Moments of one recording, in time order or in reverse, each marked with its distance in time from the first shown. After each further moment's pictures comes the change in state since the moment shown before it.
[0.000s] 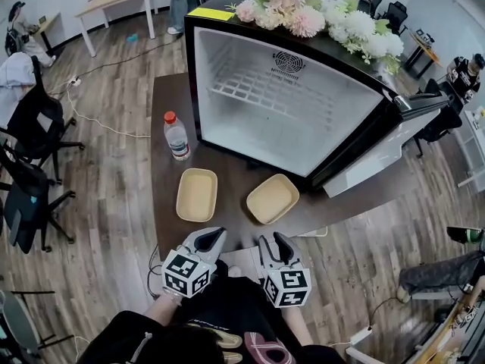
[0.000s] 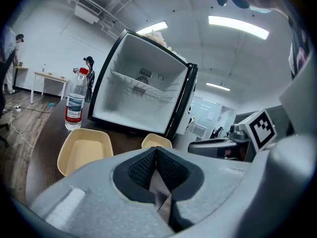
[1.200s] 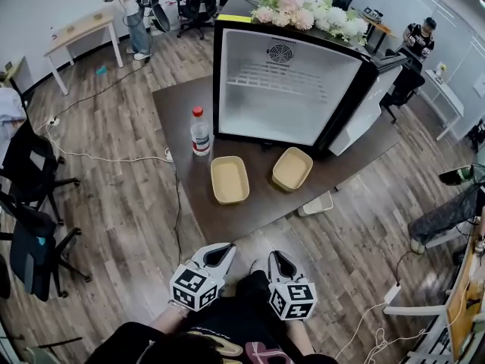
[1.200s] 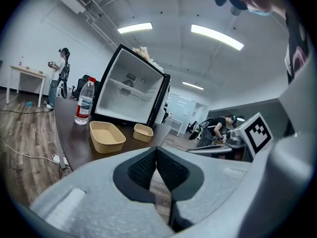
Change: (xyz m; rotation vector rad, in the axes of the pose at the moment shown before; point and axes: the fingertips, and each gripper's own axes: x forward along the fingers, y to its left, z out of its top) left arm -0.178 0.014 -0.047 0.084 0.046 -0.279; right arm -0.079 0.183 -0.078 0.181 -0.041 -0.239
